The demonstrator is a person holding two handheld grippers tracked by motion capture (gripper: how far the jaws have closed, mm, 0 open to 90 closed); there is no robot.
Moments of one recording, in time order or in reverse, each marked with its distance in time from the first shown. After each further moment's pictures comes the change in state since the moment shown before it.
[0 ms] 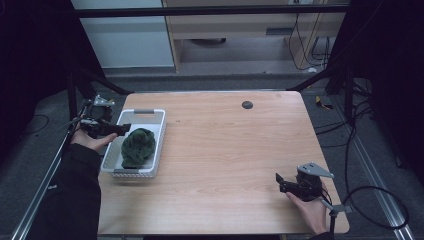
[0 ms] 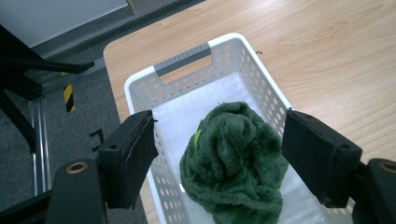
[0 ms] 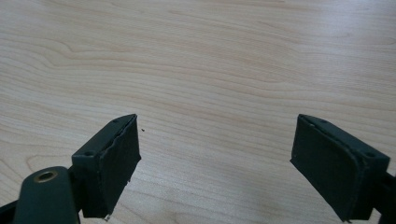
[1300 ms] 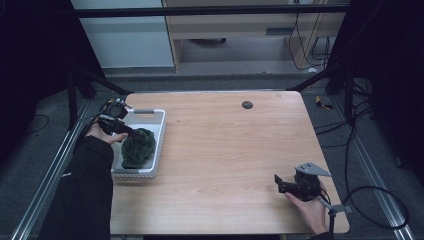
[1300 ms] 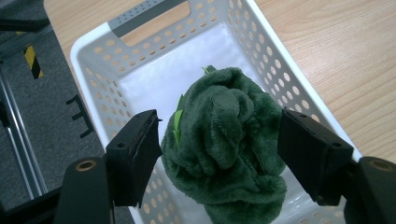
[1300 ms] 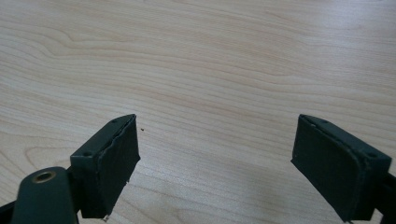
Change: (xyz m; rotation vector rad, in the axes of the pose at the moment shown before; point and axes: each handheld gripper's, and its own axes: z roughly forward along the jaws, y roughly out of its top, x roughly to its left) left arm -0.001 0.009 0.054 0.230 -0.092 0.045; right arm 0.001 -0.001 0.004 0.031 0.006 -0.017
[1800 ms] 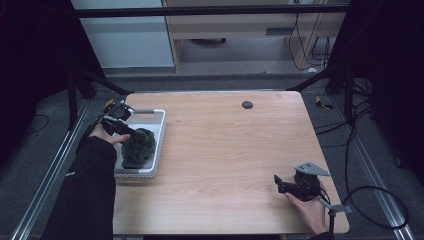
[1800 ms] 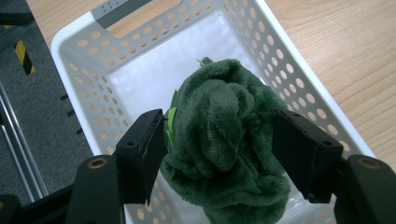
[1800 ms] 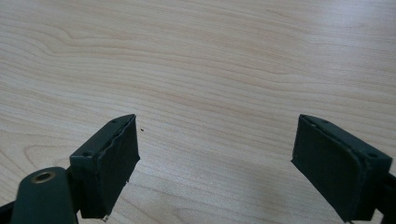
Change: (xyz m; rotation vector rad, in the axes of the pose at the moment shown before) left arm 0.001 0.000 0.013 0.037 -0.010 0.018; right arm 0.000 0.000 0.001 0.007 0.003 -0.001
